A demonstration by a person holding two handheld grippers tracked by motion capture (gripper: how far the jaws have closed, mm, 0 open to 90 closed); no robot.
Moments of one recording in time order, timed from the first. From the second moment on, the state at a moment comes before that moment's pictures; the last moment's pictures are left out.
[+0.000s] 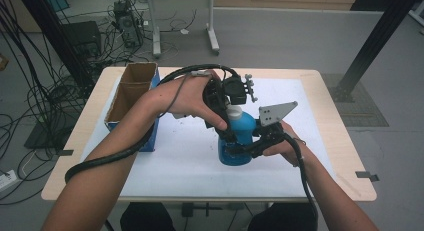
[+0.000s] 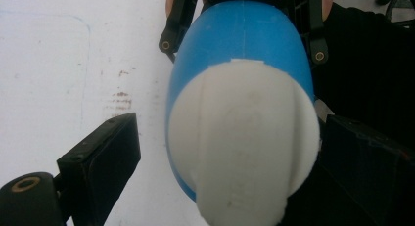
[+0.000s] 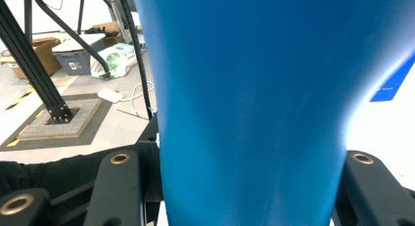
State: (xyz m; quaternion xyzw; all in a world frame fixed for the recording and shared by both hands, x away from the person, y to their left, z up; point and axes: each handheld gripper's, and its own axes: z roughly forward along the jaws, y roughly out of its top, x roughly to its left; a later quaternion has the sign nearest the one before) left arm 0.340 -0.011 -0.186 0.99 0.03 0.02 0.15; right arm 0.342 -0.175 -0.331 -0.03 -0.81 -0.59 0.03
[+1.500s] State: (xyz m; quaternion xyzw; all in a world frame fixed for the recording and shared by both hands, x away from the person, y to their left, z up) left arm 0.339 -0.013 -0.187 0.99 0.03 0.02 0.15; right arm 0.343 -0.176 -0.332 -0.03 -0.81 -0.59 0.03
